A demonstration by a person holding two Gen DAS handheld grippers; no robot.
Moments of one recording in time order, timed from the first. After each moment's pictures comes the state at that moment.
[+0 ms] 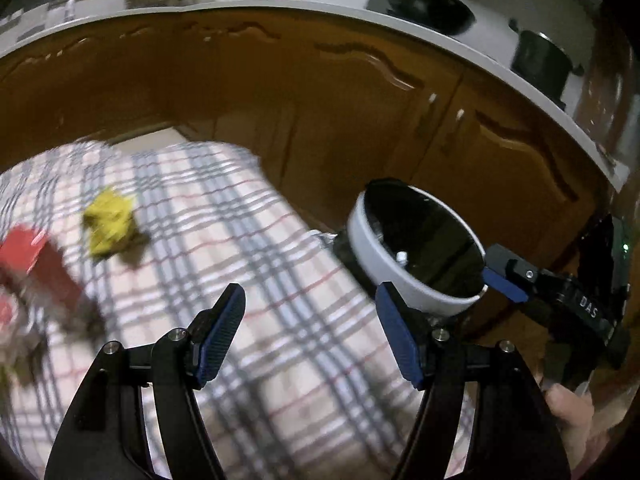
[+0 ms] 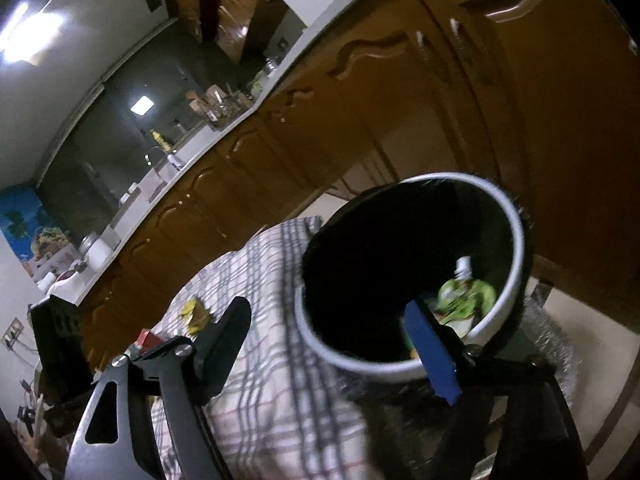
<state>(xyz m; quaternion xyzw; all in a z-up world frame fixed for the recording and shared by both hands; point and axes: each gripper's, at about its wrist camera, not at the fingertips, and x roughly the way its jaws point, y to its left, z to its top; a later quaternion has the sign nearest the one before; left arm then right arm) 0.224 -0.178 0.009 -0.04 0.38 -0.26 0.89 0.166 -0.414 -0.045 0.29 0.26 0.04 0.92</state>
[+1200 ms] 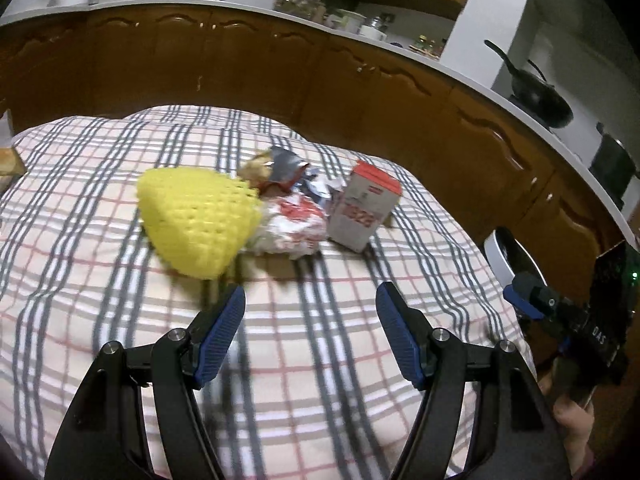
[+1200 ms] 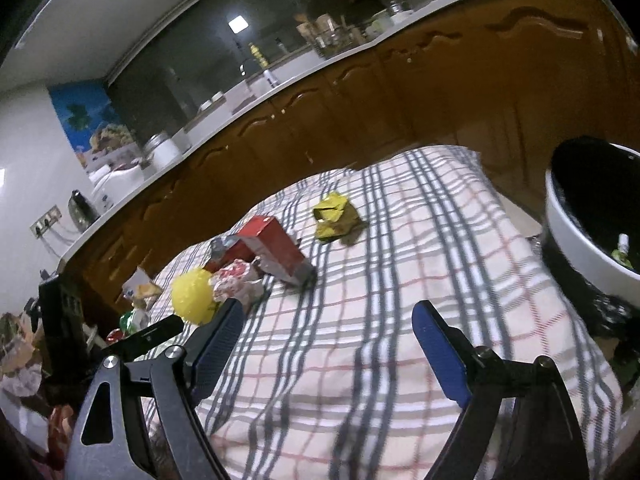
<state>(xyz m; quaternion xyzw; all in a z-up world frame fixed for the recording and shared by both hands) 0.158 0.043 -0.003 -0.14 0.36 -0.09 0.92 0.179 -0.228 -0.042 0.17 0.31 0.21 0.91</state>
